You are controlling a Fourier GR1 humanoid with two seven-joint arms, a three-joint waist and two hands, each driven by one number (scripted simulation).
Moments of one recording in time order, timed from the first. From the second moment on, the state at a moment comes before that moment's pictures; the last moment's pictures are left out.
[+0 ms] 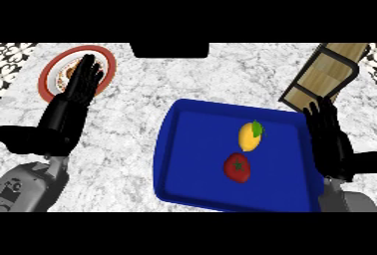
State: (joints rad) left arm -0.30 0.46 -0.28 -1.65 0.31 0.31 0.03; right arm -0.08 -0.21 -0.03 -1.41 -0.46 -0.11 -0.15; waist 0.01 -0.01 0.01
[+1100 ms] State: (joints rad) left arm -0.08 0.42 -0.17 -1.62 0.26 0.39 0.06; right arm -0.08 -0.39 0.32 -1.97 -0.01 -0.30 0.36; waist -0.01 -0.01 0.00
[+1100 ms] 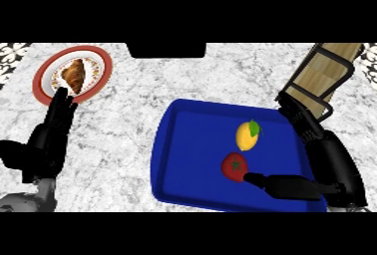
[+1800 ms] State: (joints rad) left arm -0.10 0.41 -0.17 -1.64 0.25 0.38 0.08; right arm -0.42 -0.58 0.59 -2.06 0.29 0.02 1.09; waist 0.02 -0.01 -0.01
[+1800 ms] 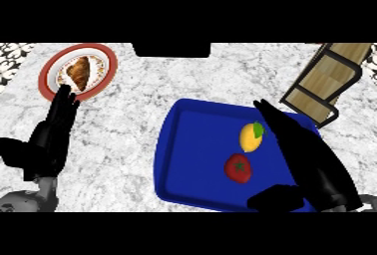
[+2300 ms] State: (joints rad) left arm -0.10 0.40 -0.18 -1.65 0.22 0.39 0.10; right arm -0.54 -0.47 0.74 -1.87 0.41 0.10 1.20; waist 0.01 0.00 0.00
